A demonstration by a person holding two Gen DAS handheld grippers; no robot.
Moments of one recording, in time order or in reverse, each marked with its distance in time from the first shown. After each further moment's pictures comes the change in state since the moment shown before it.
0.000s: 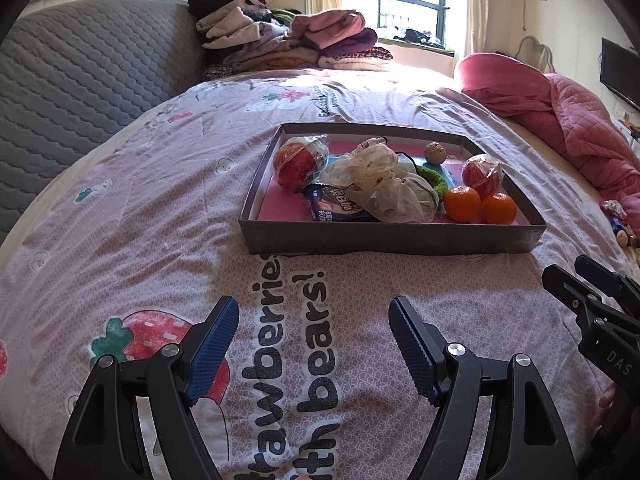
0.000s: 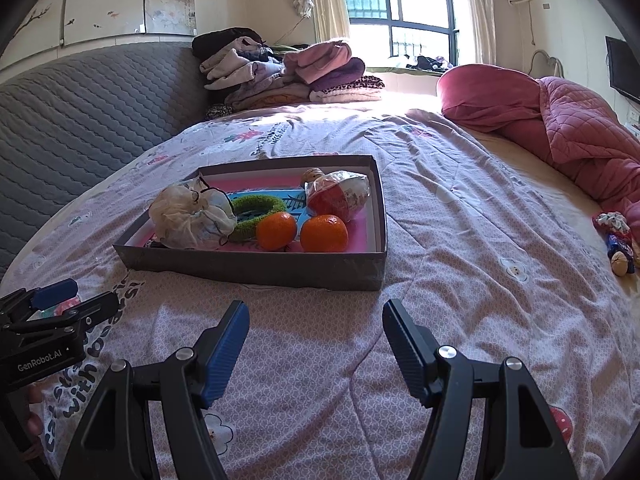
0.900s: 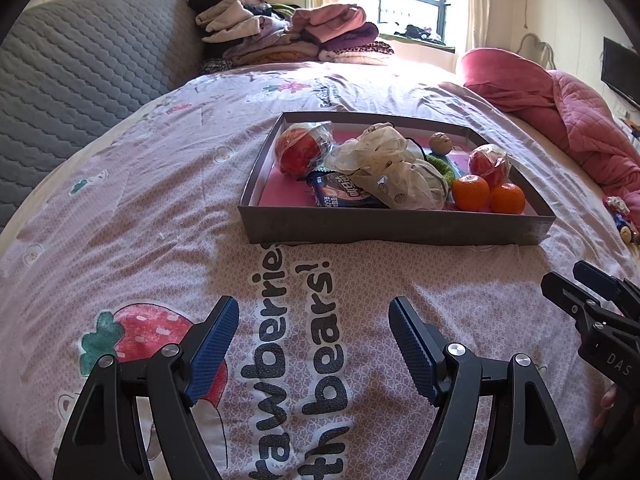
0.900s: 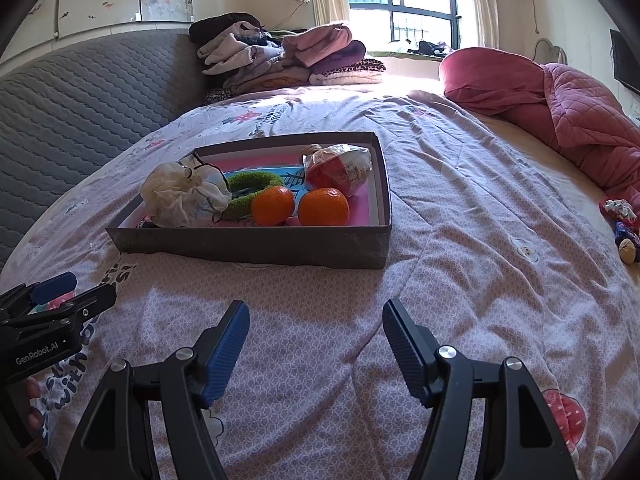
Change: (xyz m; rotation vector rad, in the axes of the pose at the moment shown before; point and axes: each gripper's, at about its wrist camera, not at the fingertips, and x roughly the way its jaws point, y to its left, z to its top) left arm 0.013 0.004 -0.007 0.000 0.016 -0.001; right arm 0.013 0.000 -0.008 0.001 0.059 0.006
